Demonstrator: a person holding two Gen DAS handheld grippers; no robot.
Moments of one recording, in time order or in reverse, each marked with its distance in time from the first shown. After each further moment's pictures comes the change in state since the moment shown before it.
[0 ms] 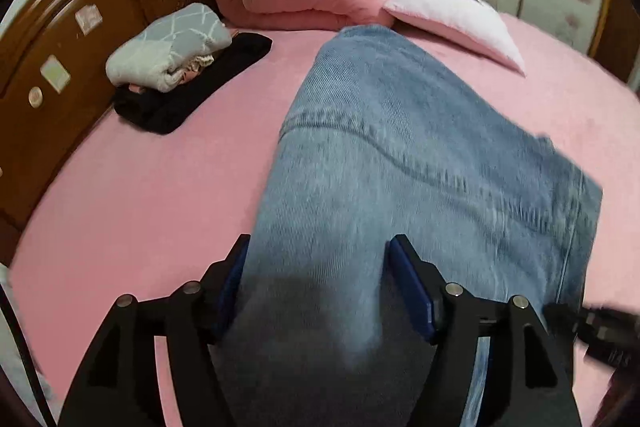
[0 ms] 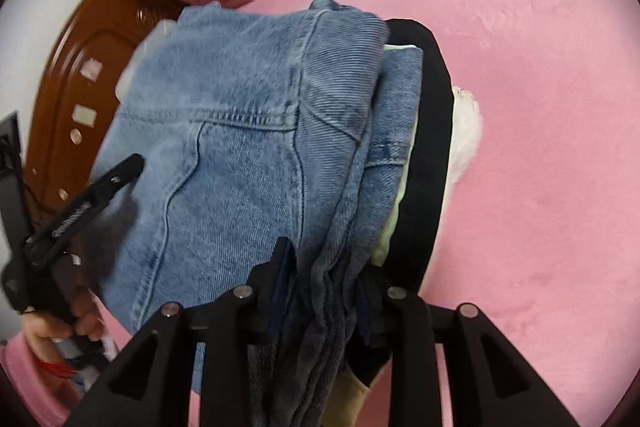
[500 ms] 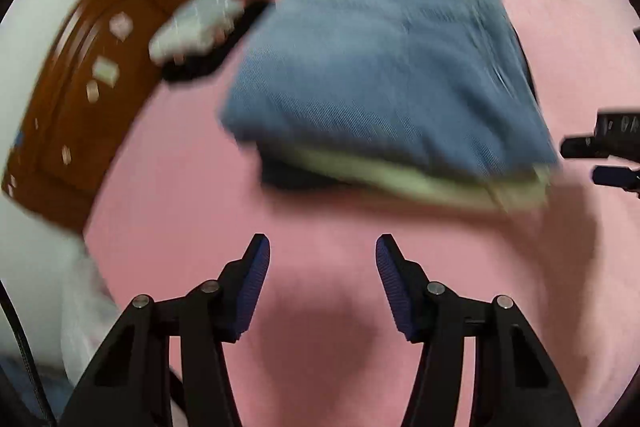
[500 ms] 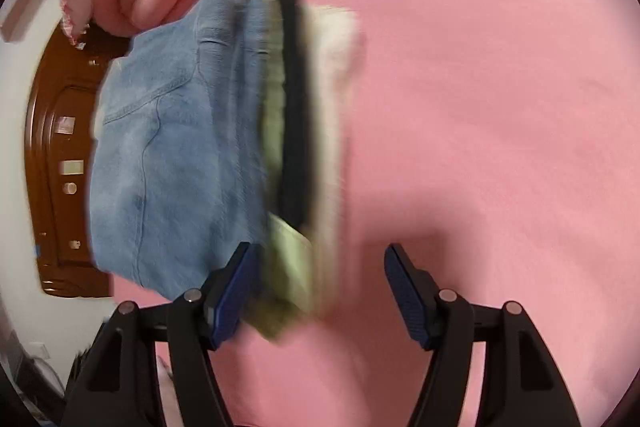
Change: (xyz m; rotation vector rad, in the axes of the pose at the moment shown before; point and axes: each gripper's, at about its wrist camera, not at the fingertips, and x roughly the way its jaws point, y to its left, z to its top) left arm -0.117 -0.075 -0.129 0.132 0.199 0.178; right arm -0.050 -0.054 -0.090 0.297 0.091 -0.156
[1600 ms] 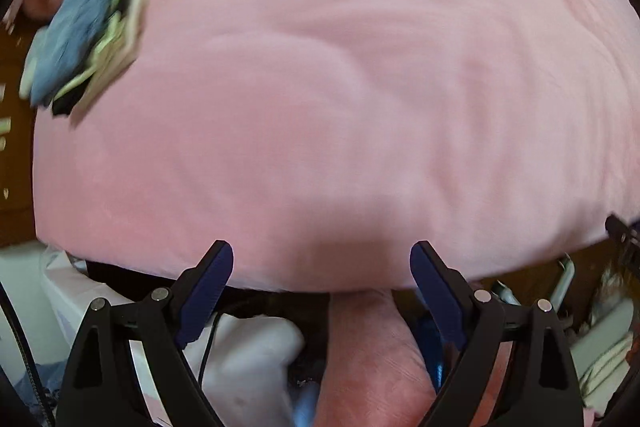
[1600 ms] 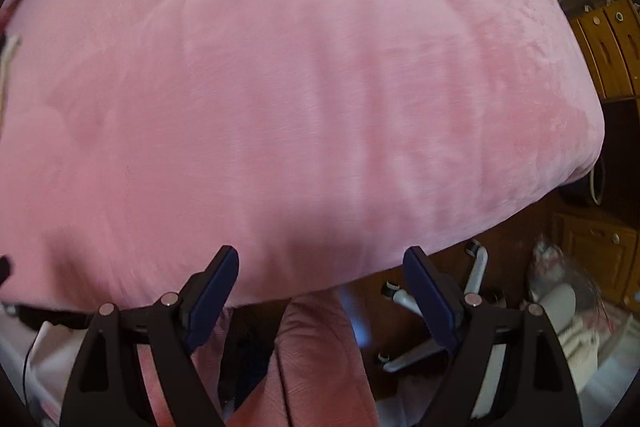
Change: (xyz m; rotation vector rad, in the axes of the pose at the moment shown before) left arm -0.230 -0.351 -0.236 0.474 0.313 -0.242; right arm -0.251 -0.398 -0.344 0.300 0.045 -0.456
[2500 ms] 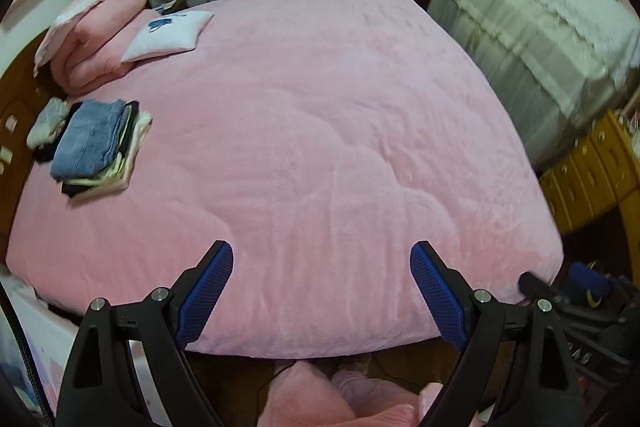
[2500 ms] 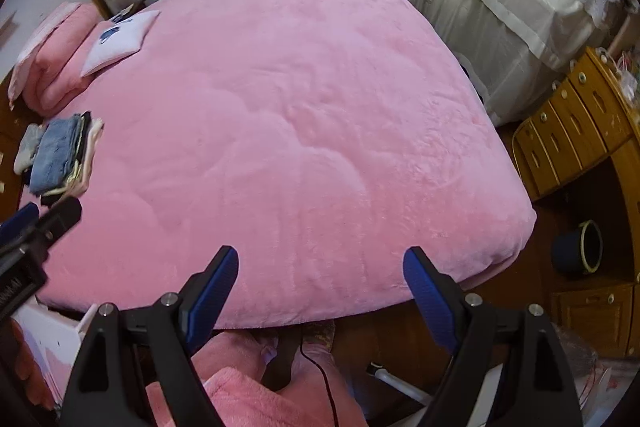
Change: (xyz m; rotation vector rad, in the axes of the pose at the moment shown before) left arm -0.263 -0.086 -0.057 -0.113 -0.586 -0.181; right arm -0.210 -0.125 -0.017 -0.063 -0.384 0.130
